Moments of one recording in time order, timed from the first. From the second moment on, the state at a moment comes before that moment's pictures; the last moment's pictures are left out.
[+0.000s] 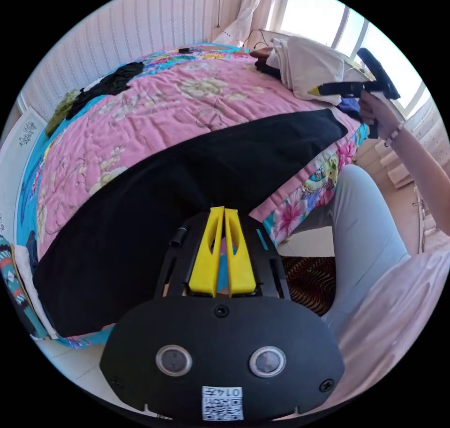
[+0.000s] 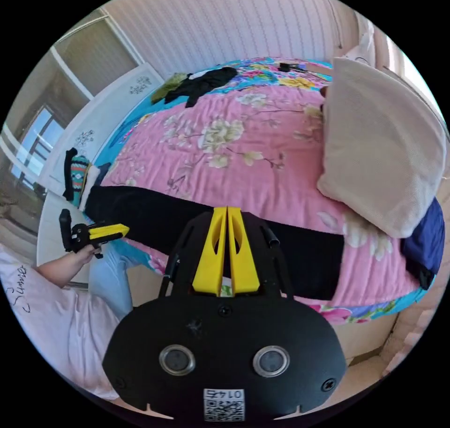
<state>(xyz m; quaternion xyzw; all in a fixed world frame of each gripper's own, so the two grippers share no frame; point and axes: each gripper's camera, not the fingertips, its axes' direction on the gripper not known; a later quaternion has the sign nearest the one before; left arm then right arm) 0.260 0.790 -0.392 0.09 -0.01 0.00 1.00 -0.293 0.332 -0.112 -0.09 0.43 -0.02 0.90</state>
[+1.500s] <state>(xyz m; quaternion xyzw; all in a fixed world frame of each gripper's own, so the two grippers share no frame) 0.593 0.415 -0.348 0.07 0.05 0.28 0.96 -0.090 0.772 -0.281 0.42 0.37 0.26 0.78</state>
